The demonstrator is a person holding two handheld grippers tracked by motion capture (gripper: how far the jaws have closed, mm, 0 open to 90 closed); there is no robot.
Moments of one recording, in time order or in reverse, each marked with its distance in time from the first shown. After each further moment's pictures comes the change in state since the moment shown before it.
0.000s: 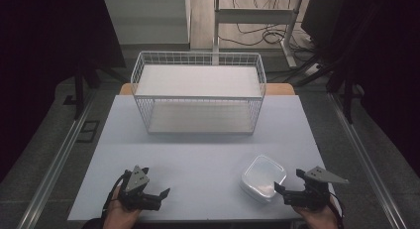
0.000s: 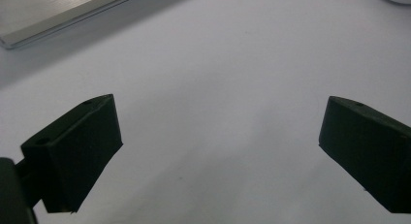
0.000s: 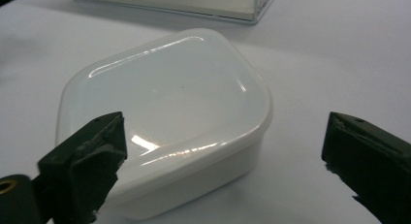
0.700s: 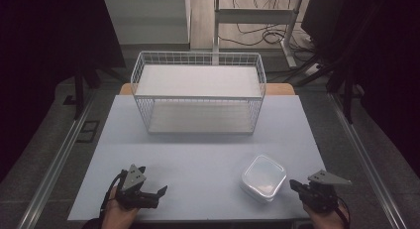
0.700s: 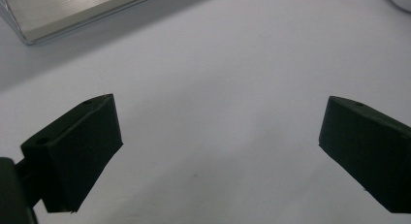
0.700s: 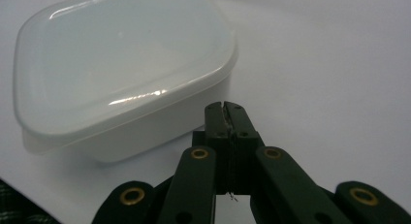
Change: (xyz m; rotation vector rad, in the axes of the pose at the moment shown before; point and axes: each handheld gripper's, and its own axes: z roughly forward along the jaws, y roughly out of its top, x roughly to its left) left arm 0.005 -0.002 -0.001 -0.005 0.025 -0.023; right arm -0.007 -0.007 -0.012 0.153 -0.057 -0.034
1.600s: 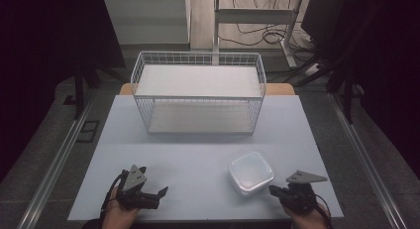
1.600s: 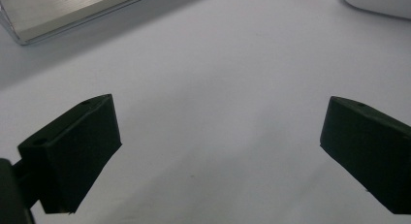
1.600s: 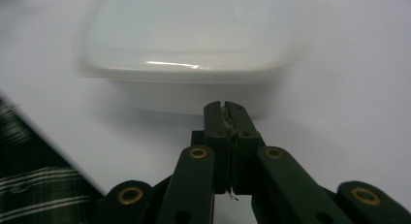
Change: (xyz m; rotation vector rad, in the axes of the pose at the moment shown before) left arm -0.001 -0.001 0.001 -0.007 -0.009 0.011; right arm 0.030 0.010 0.020 0.063 0.126 -0.012
